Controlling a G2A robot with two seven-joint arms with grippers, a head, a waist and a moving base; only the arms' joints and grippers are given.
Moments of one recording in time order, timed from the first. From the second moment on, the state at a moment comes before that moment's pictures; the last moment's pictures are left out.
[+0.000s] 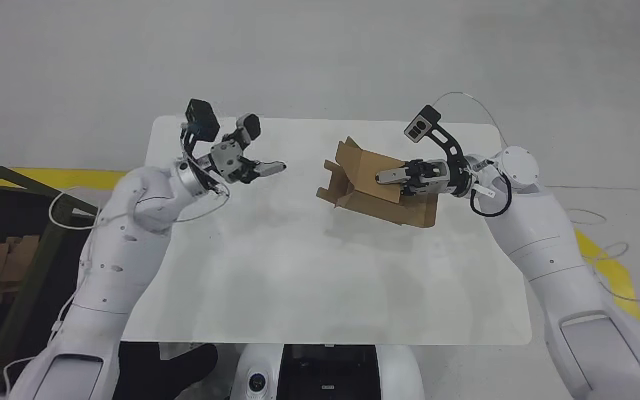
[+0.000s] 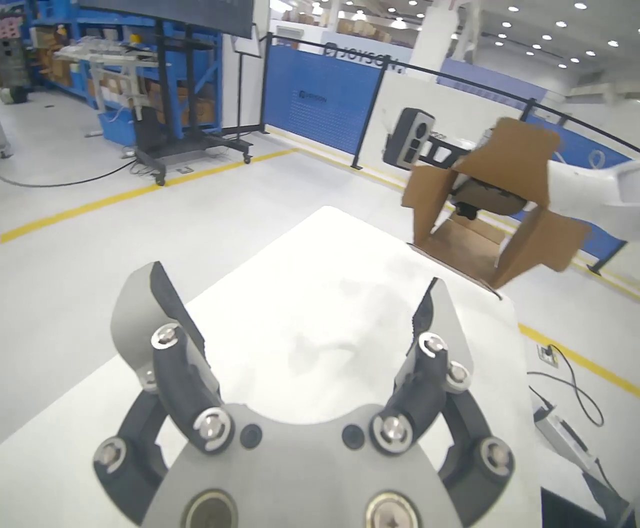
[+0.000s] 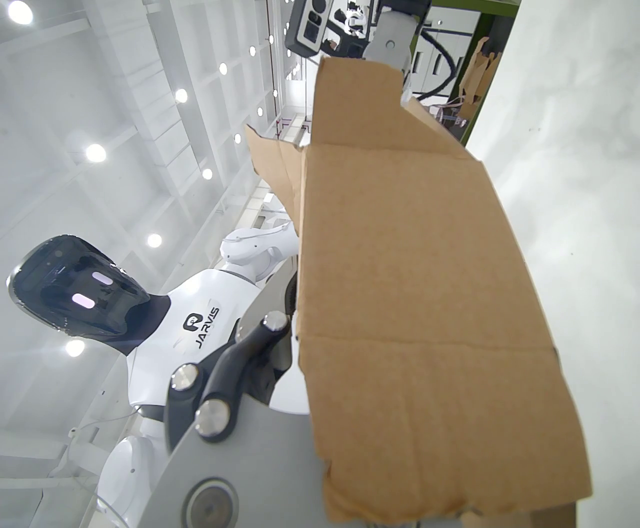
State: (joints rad) left arm 1.08 -1.01 -1.32 -1.43 0.77 -0.96 -0.12; right arm -0.69 -1.16 0.96 -1.03 0.86 -0.21 1.54
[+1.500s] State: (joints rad) left arm 0.89 -0.80 -0.76 -1.53 1.08 -1.01 0.35; right arm -0.69 -1.16 0.96 -1.03 0.86 -0.21 1.54
